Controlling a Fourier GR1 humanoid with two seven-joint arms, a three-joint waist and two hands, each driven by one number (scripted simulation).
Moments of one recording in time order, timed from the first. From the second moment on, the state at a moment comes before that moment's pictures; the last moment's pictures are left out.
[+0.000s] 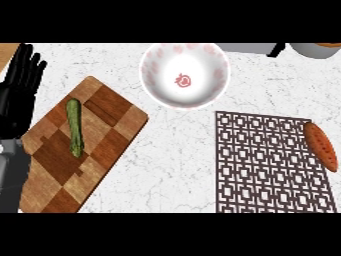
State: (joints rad) left arm -0.33 0.28 0.17 -1.48 0.12 0.01 -0.01; right arm -1.09 -0.79 -0.26 -0.39 0.99 0.25 -0.90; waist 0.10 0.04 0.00
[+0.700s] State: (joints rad) left arm -0.32 0.28 0.18 -1.47 0.12 0.02 -0.01; right arm -1.40 -0.66 -0.29 -0.23 0.88 0.43 -0.79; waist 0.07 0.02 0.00
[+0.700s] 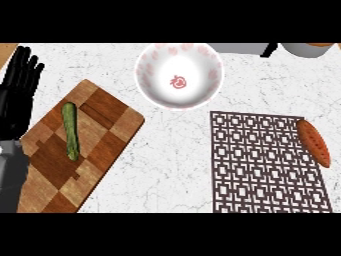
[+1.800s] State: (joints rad) left arm -0.29 0.28 0.21 -1.47 0.12 0.02 -0.02; right arm -1.44 -0.19 -0.16 -0.22 0.93 0.36 -0.56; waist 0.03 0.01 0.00
